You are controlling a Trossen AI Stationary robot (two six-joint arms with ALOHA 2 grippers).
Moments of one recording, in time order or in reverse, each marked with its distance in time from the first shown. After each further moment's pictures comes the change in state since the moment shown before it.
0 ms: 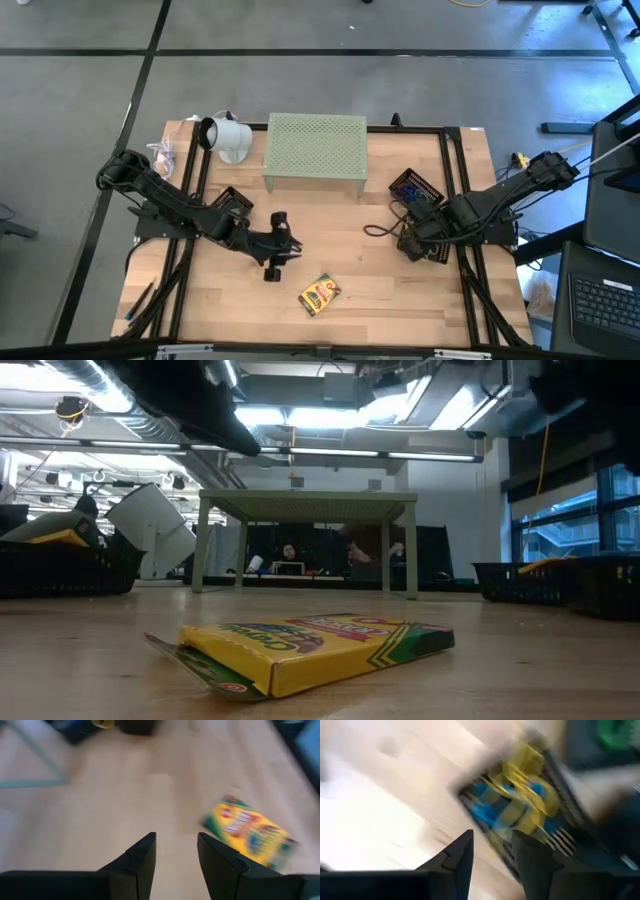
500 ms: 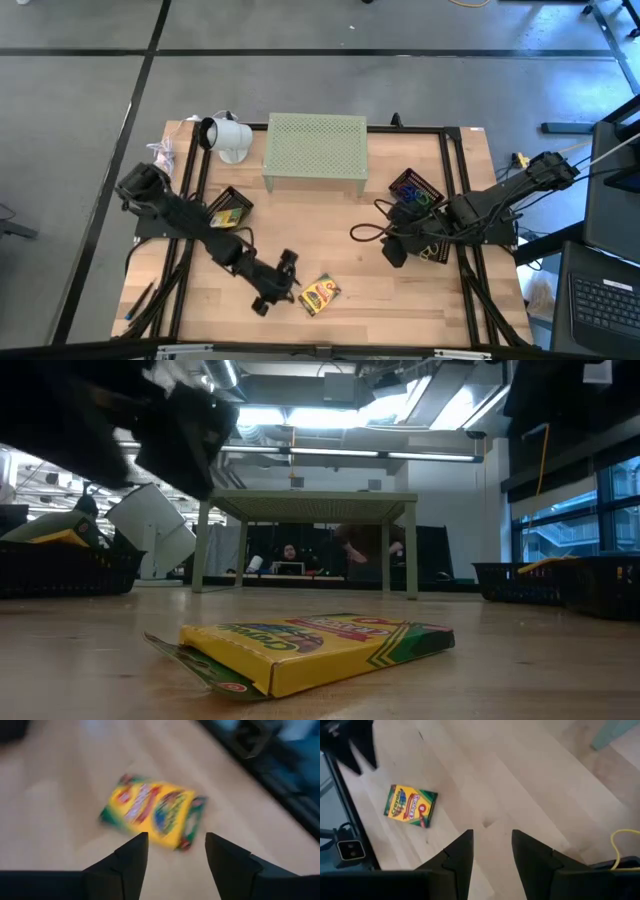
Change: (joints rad) left arm -0.145 0.231 0.005 0.198 0.210 0.223; right arm 0.000 0.000 0.000 0.463 0.232 -0.319
